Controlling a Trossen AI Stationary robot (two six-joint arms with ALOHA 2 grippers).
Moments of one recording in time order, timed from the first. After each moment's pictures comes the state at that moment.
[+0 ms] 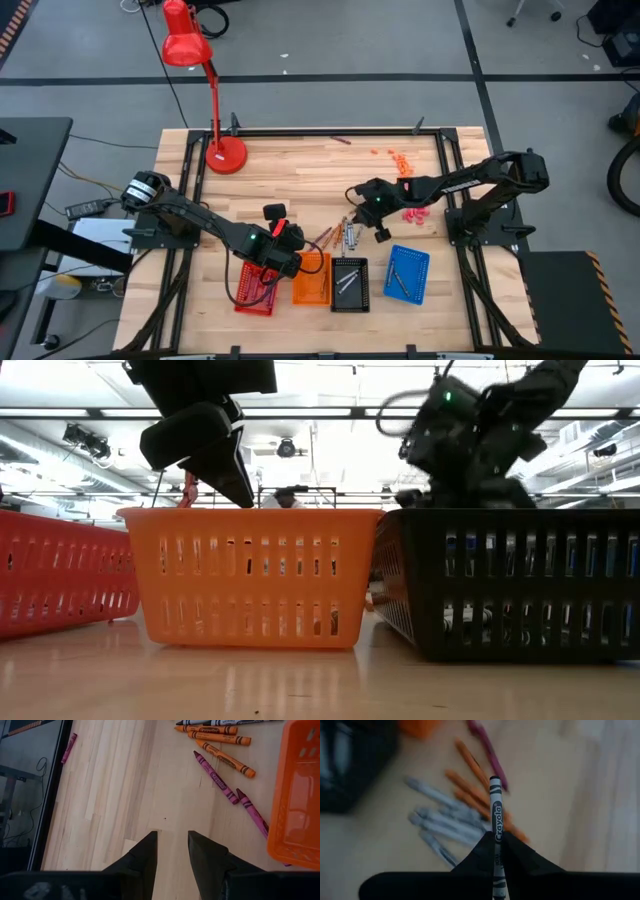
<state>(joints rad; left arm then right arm) -0.39 1.69 1.19 -0.76 -0.72 -0.35 -0.08 1.48 0.67 -0.04 -0.17 -0.47</state>
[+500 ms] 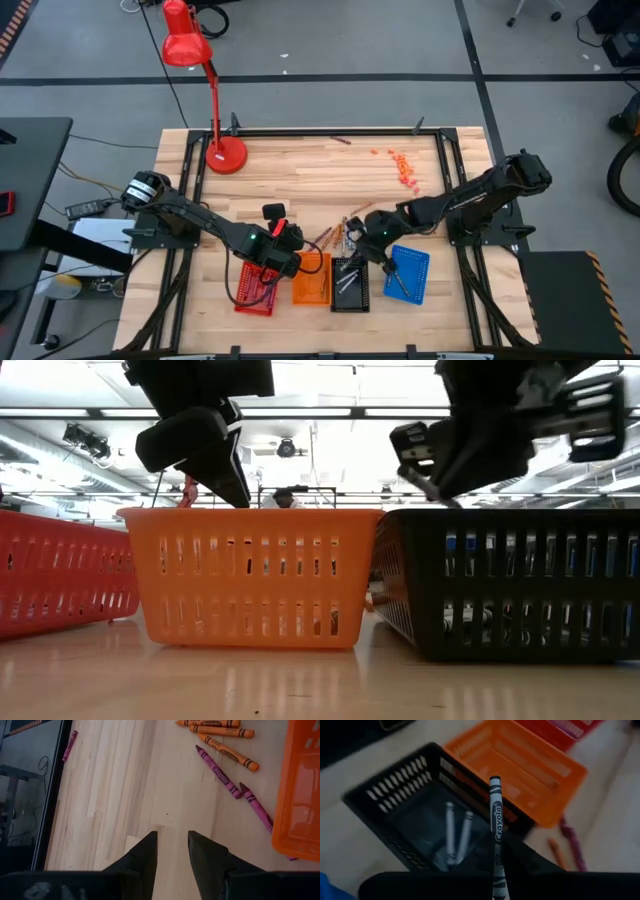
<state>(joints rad) -0.39 1.69 1.19 -0.78 -0.72 -0.35 0.22 1.49 0.76 0.00 -0.24 -0.42</state>
